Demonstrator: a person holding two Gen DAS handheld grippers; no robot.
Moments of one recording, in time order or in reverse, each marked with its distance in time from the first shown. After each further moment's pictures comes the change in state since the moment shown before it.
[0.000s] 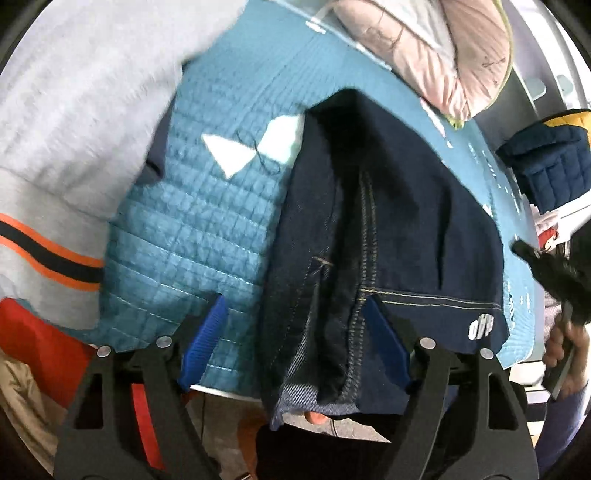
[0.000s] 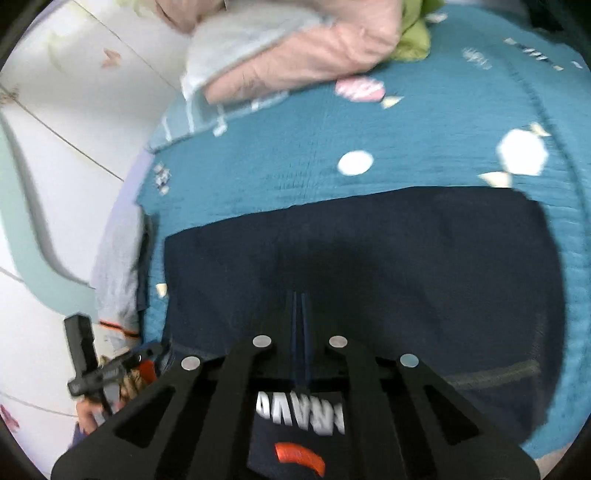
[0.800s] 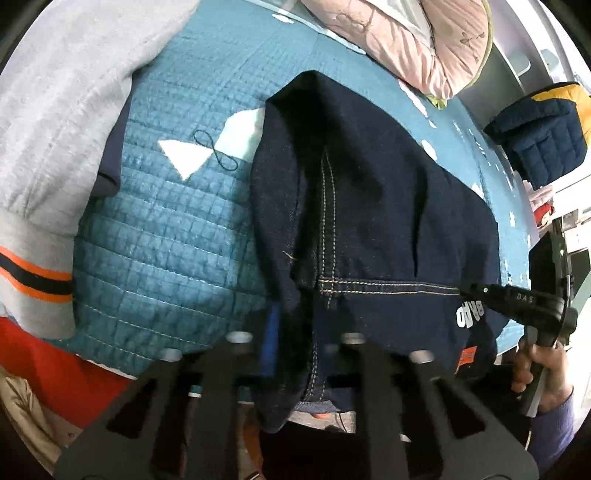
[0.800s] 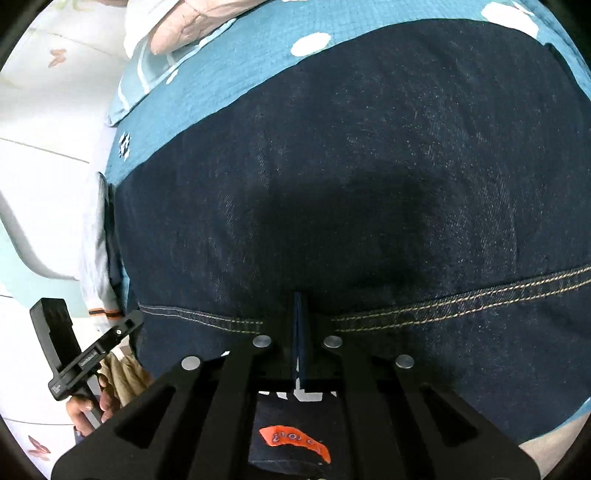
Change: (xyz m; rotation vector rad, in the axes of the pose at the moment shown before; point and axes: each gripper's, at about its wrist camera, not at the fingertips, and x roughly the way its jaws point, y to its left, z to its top) left arm 0.003 -0.026 0.001 0.073 0.026 -0.018; right arm 0.028 -0.041 -0.074 0.151 0.146 0.044
